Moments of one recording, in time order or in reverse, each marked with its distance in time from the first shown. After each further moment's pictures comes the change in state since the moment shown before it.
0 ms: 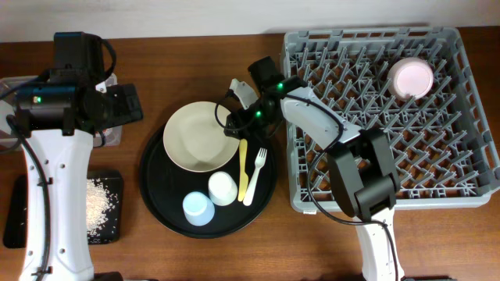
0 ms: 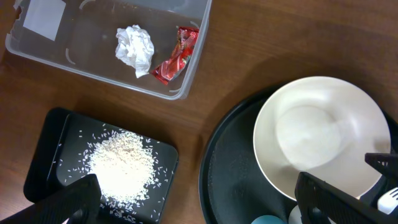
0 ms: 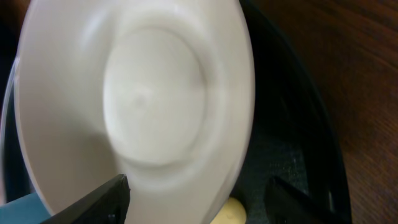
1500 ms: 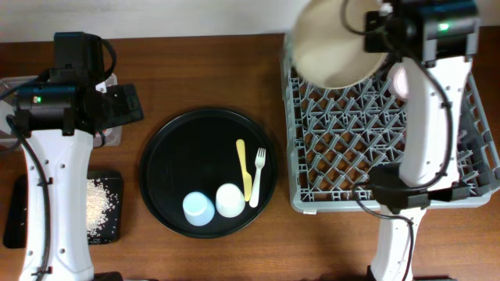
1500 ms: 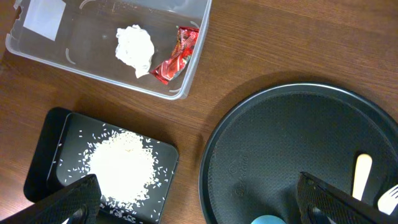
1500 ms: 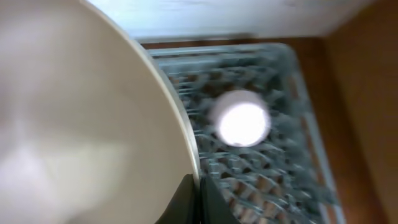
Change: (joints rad) left arm 0.000 0.000 0.000 0.000 0.000 0.000; right arm -0.348 -0.055 1.202 -0.961 0.922 0.208
